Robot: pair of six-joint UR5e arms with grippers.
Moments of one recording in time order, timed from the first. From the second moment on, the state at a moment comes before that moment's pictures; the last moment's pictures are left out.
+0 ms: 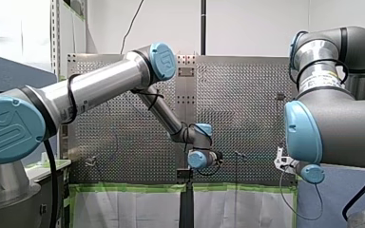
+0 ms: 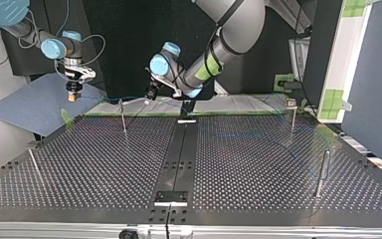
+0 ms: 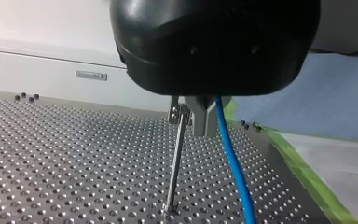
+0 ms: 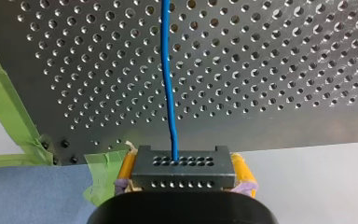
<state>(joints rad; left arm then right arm) -0.73 -2.67 -1.20 -2.54 -1.76 -1.62 1.49 -0.61 1.73 -1.06 1.28 1.70</state>
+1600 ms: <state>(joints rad) -0.66 -2.69 -1.20 -2.53 -1.70 -1.69 1.49 -0.61 1.70 -1.05 1.29 1.70</state>
